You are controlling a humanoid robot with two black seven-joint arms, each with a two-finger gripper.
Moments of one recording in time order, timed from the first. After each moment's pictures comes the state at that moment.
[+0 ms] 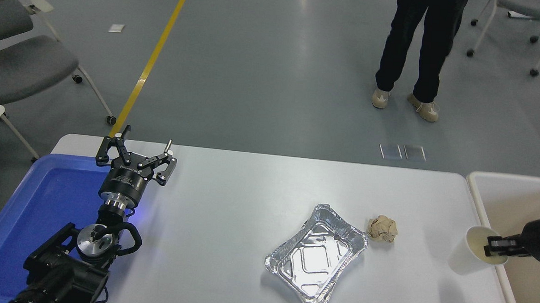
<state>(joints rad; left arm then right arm) -0.46 0.09 -1.19 -0.58 -0.22 -0.66 -0.10 1.74 -0.99 -1.05 1.28 -0.92 0.52 0.21</state>
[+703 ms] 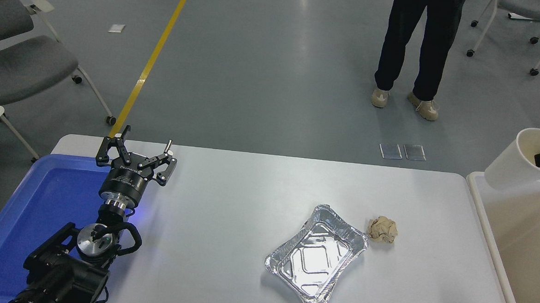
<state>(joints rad) -0.46 0.09 -1.19 -0.58 -0.22 -0.66 -0.10 2.18 -1.08 -1.04 1.15 -0.98 0.78 0.19</state>
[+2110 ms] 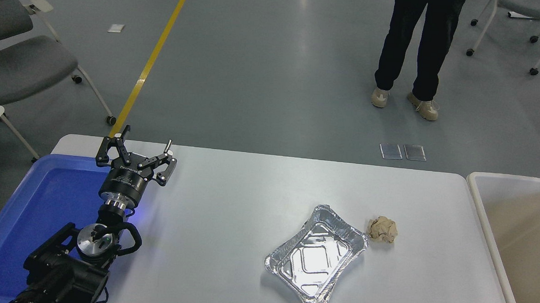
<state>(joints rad) -0.46 0.09 -1.19 -0.58 -0.22 -0.66 -0.10 0.67 -0.40 0.06 -0.01 0.17 -0.04 -0.01</state>
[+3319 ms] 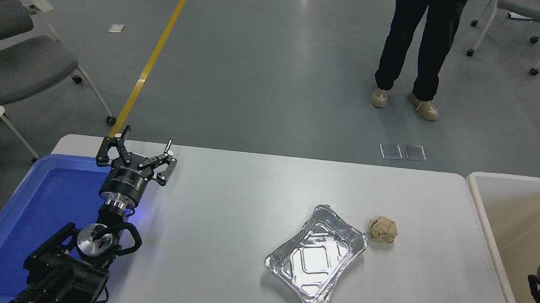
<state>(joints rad) -0.46 0.09 -1.19 -0.58 -0.22 -0.66 -0.10 0.54 -0.37 0.17 -0.03 0.18 -0.06 -0.02</state>
